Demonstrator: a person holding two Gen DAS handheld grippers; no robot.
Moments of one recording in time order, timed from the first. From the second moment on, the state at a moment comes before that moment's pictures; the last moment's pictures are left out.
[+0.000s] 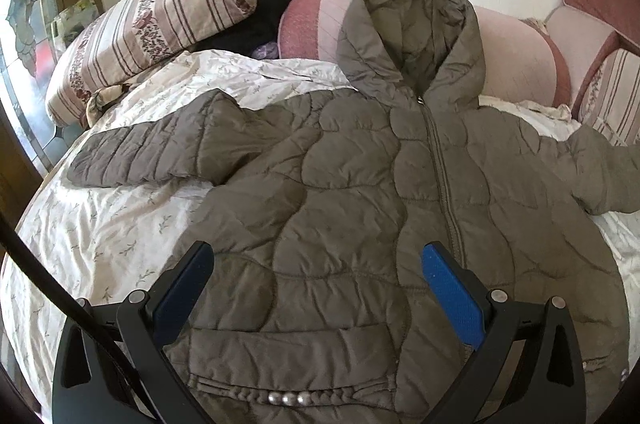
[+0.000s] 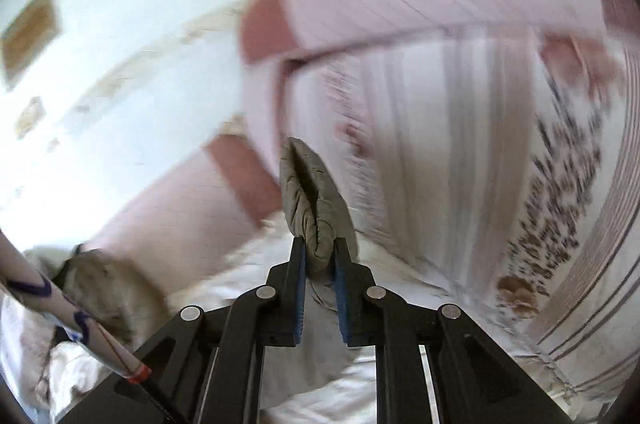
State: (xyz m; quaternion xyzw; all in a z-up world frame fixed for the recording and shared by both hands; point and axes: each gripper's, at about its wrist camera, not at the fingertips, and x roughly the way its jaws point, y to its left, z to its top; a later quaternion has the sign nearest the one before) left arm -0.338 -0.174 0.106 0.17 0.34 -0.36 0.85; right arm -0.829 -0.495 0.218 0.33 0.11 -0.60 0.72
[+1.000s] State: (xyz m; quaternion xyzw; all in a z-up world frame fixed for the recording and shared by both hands) left arm -0.268 -0.112 0.129 0.08 0.36 -0.31 0.88; right arm -0.511 -0.370 0.221 0.30 0.19 -0.36 0.86
